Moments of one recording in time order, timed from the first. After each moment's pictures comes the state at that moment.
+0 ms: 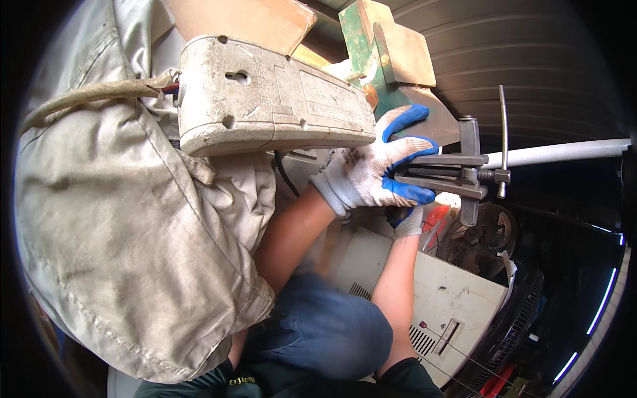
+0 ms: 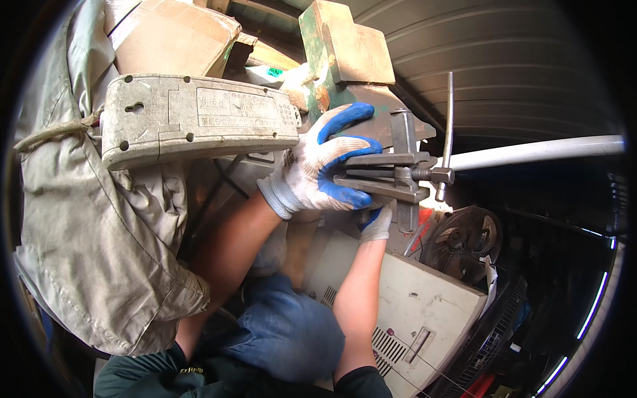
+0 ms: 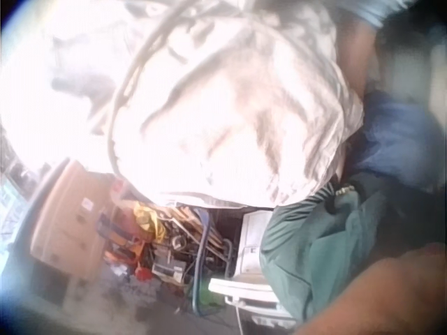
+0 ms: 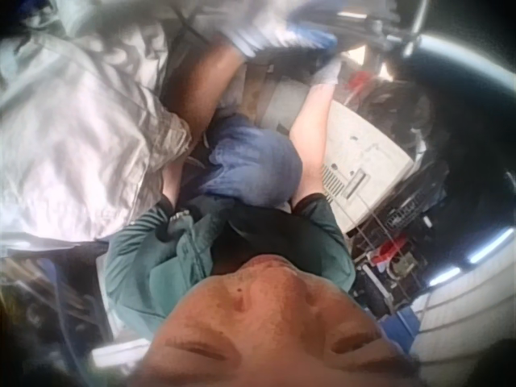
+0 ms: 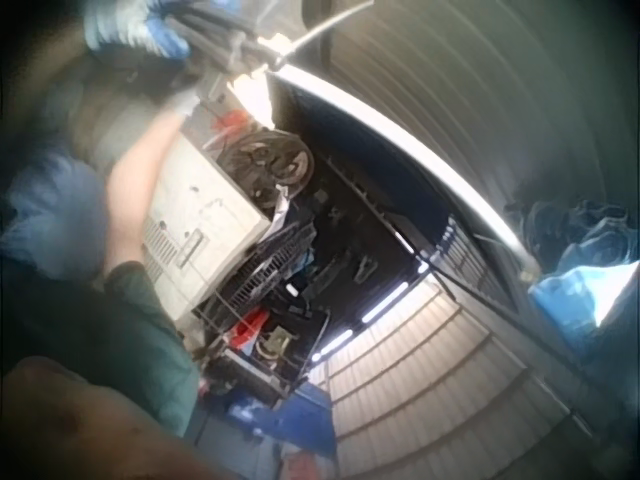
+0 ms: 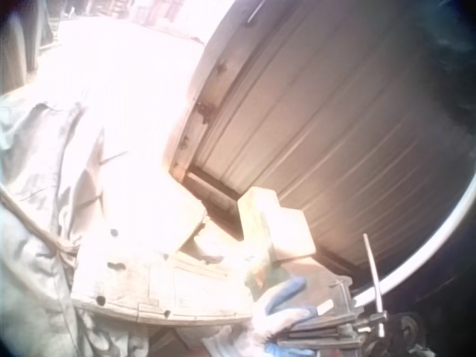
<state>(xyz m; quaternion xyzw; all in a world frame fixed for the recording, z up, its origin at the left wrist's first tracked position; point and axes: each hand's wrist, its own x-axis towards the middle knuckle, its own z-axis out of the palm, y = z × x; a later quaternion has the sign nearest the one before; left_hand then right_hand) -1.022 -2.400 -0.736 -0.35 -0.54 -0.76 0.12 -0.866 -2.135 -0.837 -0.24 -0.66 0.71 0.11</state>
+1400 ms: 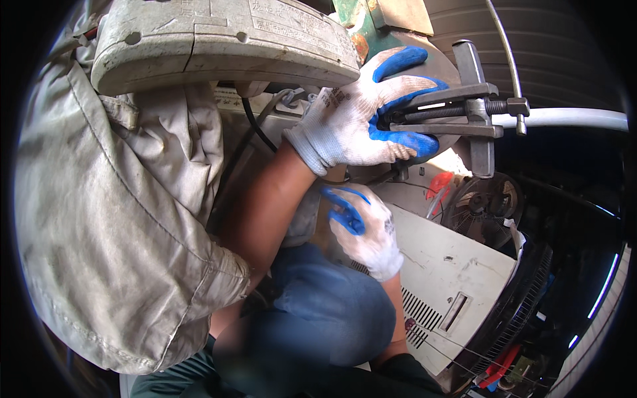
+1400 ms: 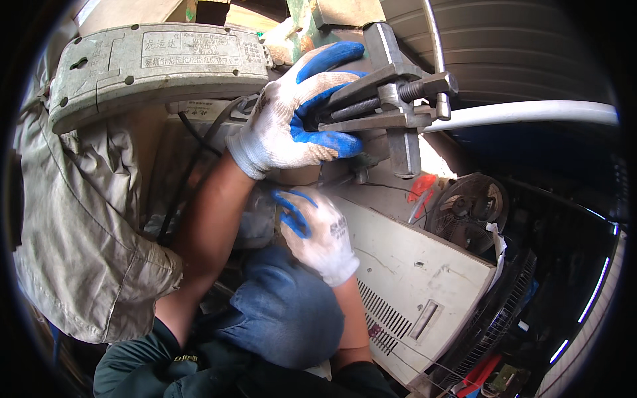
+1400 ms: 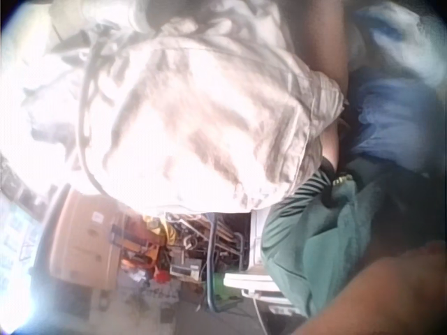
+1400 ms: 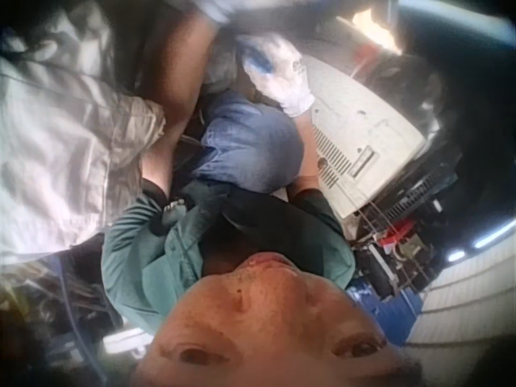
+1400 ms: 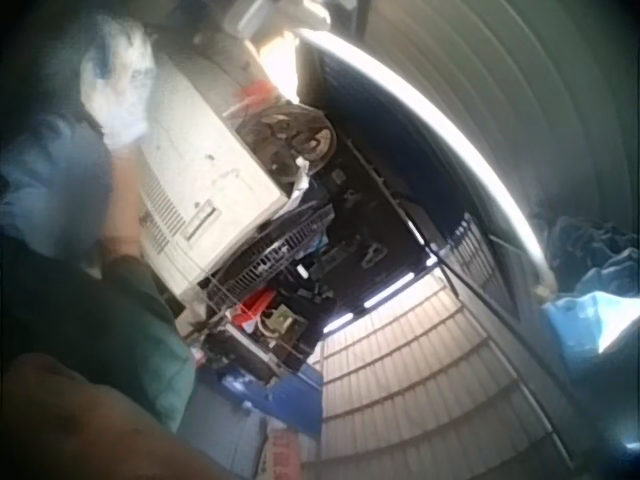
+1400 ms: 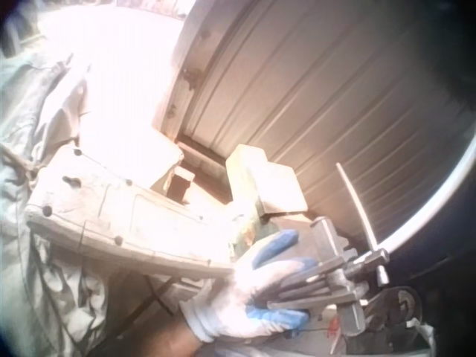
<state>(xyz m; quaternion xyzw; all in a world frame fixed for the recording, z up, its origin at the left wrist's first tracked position) -1.026 -2.419 -0.732 -0.37 -0.56 -0.73 0.10 -0.853 -2.339 -0.687 -0.01 -0.96 0.28 -0.06</state>
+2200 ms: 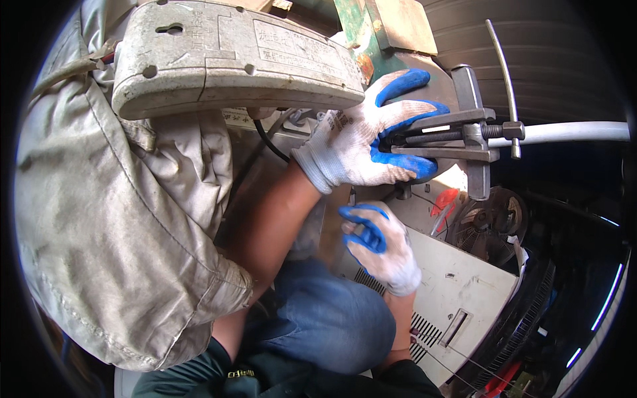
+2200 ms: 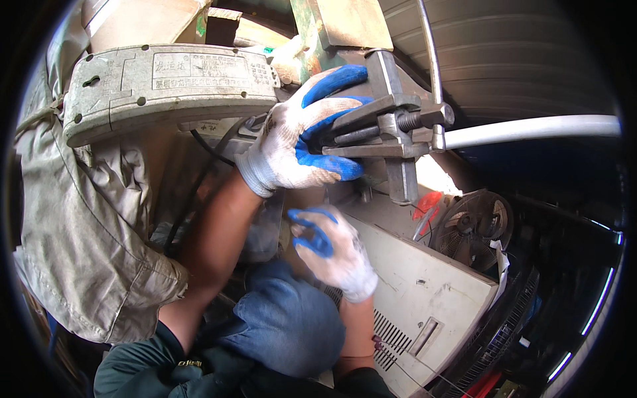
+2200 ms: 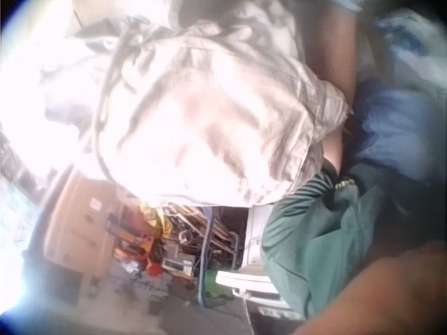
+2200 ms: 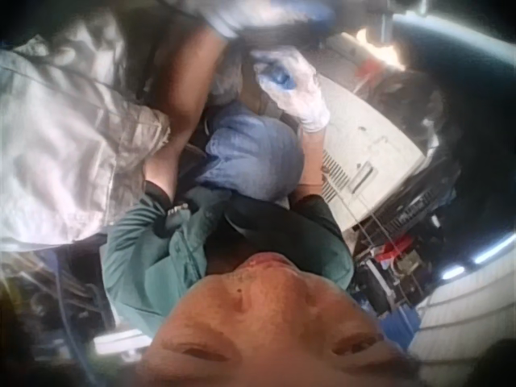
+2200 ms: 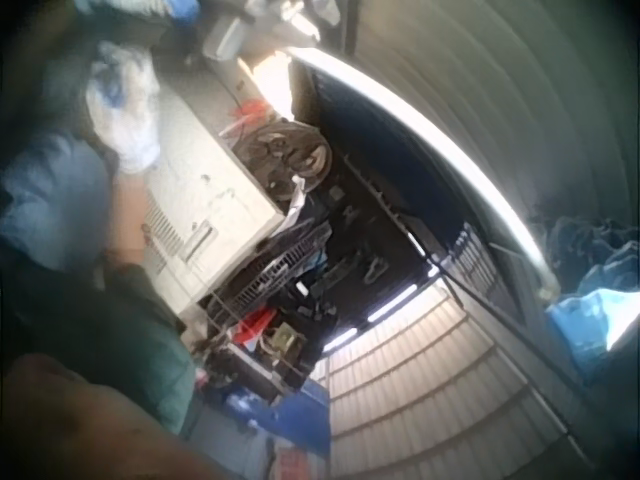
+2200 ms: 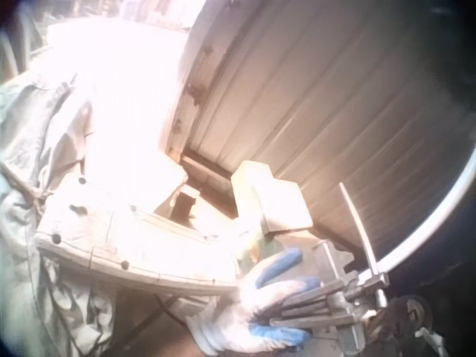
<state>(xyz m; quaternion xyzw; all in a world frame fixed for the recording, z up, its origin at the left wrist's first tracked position) -1.024 -2.421 -0.741 -0.36 -0.55 -0.75 0.06 -0.857 -2.326 -0.674 -0.03 -0.91 0.41 -0.11</state>
